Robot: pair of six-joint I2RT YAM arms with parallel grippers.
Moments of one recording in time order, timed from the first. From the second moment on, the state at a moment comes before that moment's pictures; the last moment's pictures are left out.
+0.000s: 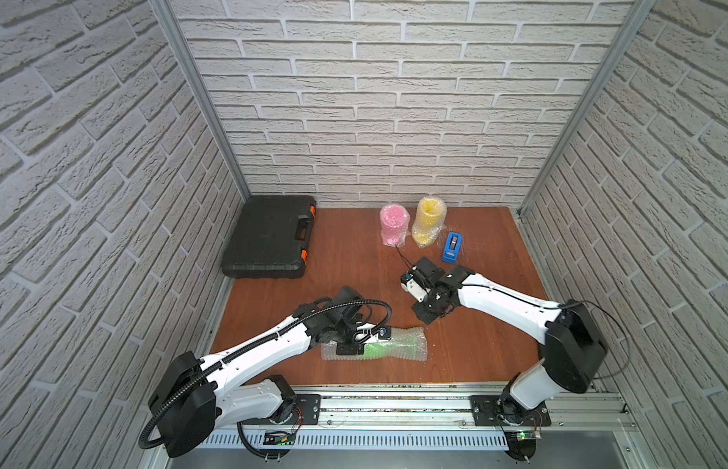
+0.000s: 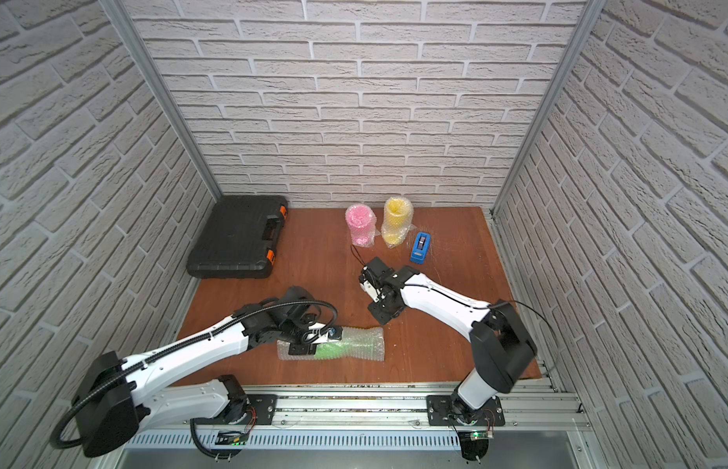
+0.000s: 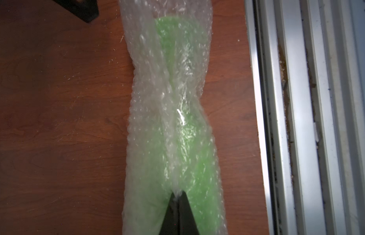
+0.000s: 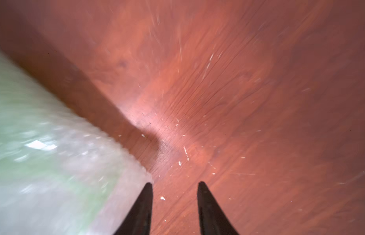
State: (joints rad) left arm -0.83 1.15 0.73 -0.67 0.25 0.80; right arm 0.67 1.54 1.15 -0.93 0.02 0.02
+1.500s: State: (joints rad) left arm -0.80 0.98 0.73 -0.70 0.26 0.80; right arm 0.86 1.60 1.14 -0.77 -0.29 -0.35
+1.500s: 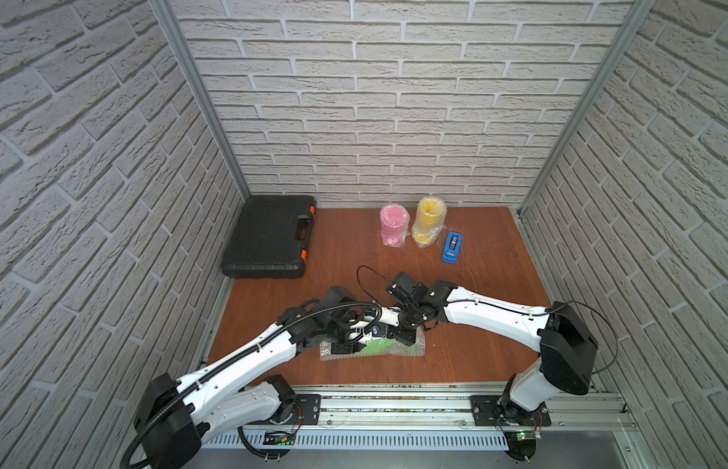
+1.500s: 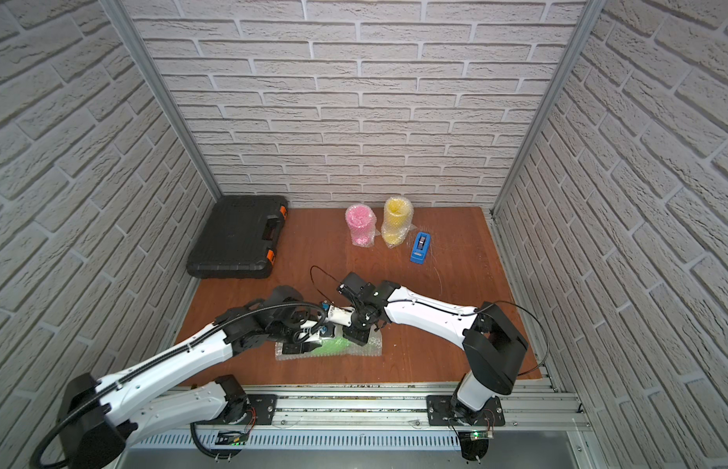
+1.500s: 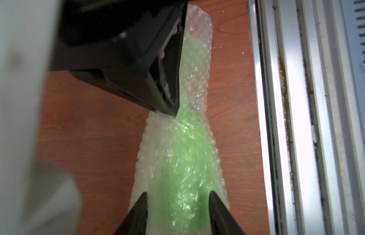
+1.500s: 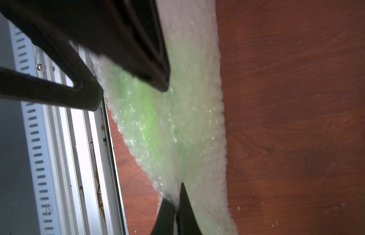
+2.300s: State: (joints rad) left arm -0.78 0.38 0.86 -0.79 0.24 0.70; right arm 0.59 1.15 1.02 -0.80 -0.68 -0.42
